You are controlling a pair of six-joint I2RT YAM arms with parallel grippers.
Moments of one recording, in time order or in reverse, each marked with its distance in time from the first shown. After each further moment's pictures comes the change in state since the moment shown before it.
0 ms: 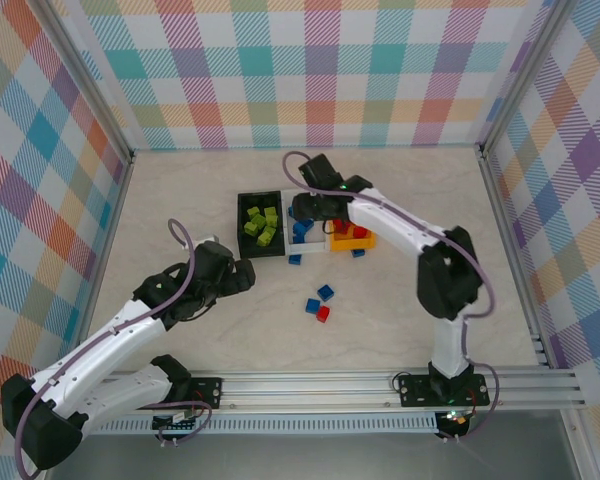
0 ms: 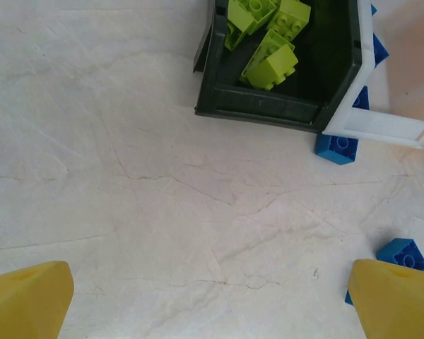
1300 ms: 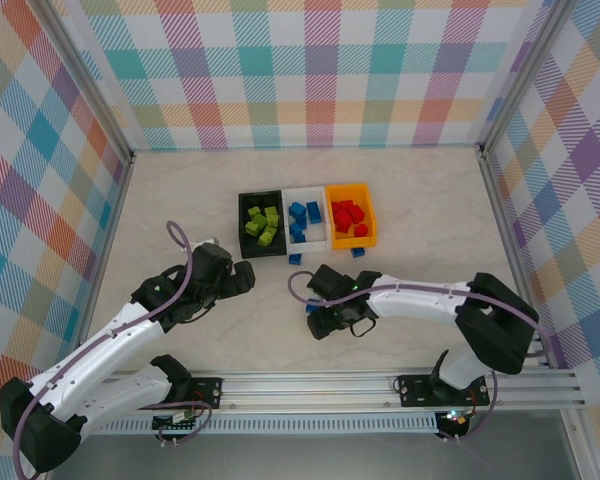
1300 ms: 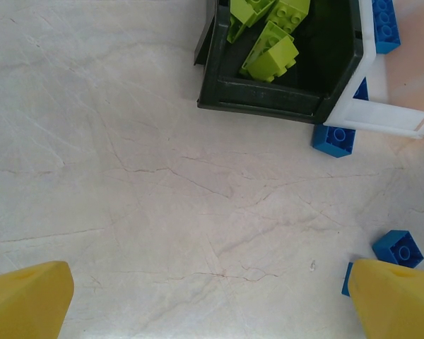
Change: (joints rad) left arm 0.000 -0.018 -0.011 -0.003 0.018 -0.002; right arm 0.344 -0.444 -0.886 0.103 -0.122 0.037
